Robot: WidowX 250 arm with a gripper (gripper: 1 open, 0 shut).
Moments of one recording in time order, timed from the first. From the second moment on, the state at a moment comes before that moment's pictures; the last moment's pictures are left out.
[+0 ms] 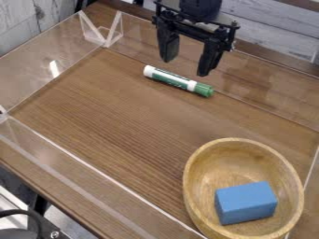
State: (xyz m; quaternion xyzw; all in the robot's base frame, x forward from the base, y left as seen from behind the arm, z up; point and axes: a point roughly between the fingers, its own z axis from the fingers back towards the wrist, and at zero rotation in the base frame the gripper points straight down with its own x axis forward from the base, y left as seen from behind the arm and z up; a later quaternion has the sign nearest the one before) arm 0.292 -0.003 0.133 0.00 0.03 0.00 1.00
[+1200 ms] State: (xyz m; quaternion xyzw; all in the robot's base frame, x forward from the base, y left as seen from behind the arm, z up) arm 0.304 0.007 0.066 0.01 0.03 -0.19 0.98
